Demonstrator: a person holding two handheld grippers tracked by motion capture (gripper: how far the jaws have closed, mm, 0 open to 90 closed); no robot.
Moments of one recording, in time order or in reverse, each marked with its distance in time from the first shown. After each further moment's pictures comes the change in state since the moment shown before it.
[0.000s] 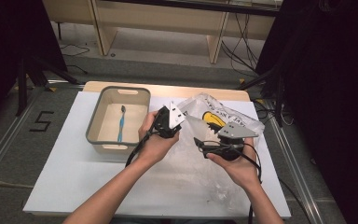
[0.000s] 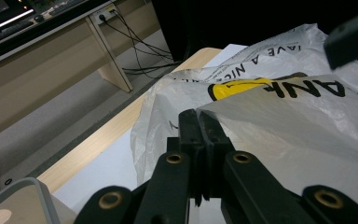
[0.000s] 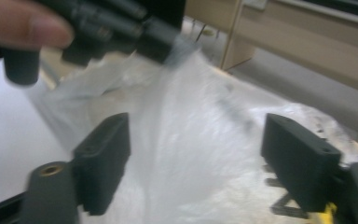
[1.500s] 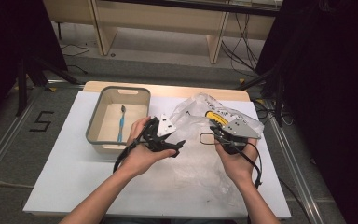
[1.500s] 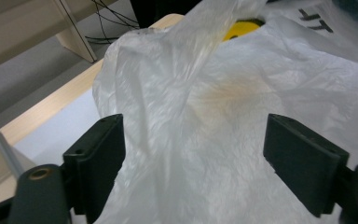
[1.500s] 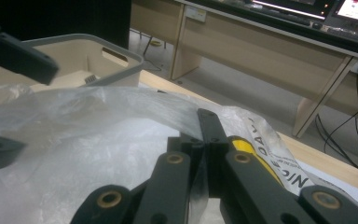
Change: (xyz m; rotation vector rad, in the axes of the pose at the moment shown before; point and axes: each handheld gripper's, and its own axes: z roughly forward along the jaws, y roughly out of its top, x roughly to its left) left arm -0.002 -0.026 -0.043 0.117 -0.151 -0.085; right arm -0.007 0.002 -0.004 -0.074 -0.250 0.048
